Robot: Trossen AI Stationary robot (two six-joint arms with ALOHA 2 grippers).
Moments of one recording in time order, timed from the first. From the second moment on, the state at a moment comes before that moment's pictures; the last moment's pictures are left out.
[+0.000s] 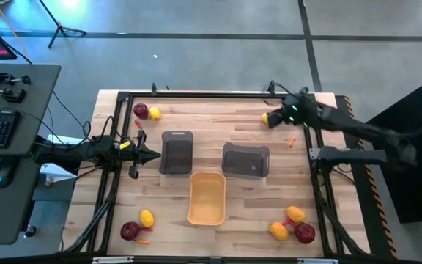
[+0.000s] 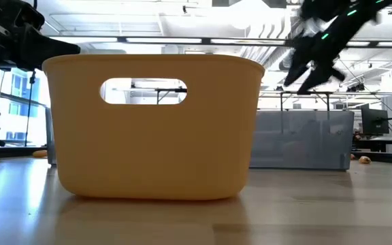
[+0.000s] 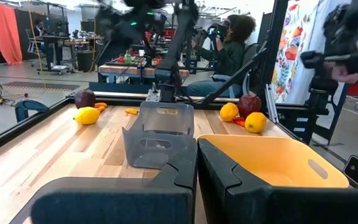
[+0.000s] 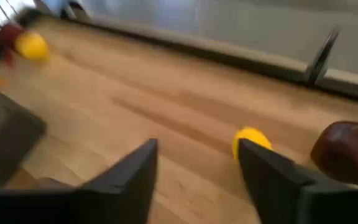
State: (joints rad) left arm -0.05 0.00 0.01 0.01 -0.01 -0.05; right arm -0.55 0.99 0.79 -0.59 0.18 0.50
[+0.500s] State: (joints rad) left arm -0.05 0.00 0.01 0.01 -0.01 -0.05; right arm -0.71 1.65 1.22 -0.95 0.10 0.22
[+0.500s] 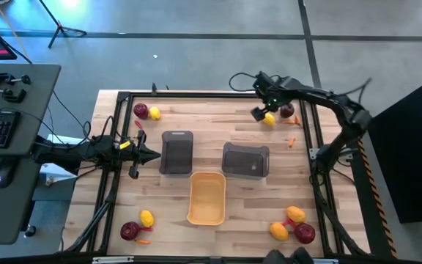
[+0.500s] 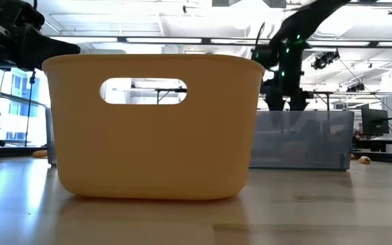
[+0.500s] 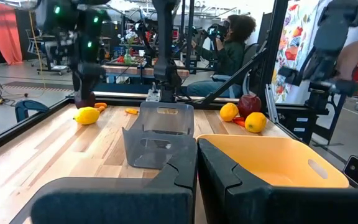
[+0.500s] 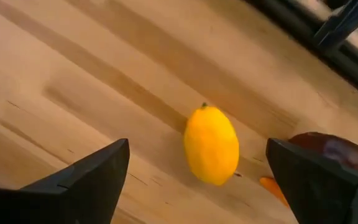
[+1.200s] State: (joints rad) left arm -0.05 0.00 0.01 0.01 -0.01 -0.05; right arm -0.76 1.86 1.20 -0.92 0.10 0.12
